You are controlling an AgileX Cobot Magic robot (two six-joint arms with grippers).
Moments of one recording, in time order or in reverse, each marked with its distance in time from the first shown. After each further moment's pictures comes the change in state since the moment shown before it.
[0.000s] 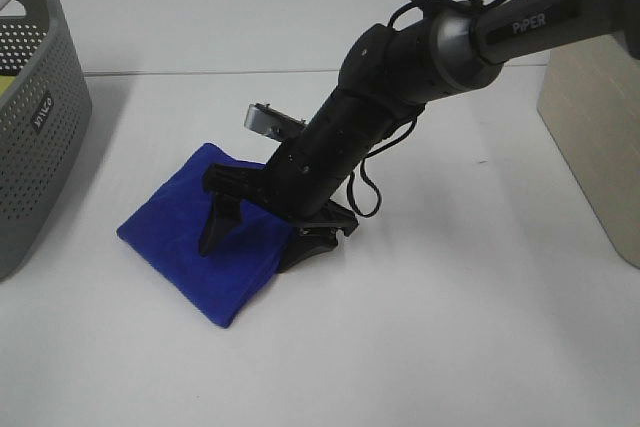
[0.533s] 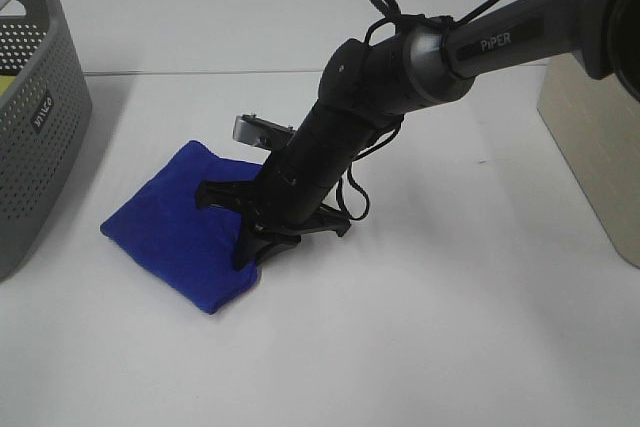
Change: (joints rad) left arm 0.000 0.000 0.000 0.000 0.000 0.000; right arm 0.024 0.044 -0.051 -0.080 -0.045 0.024
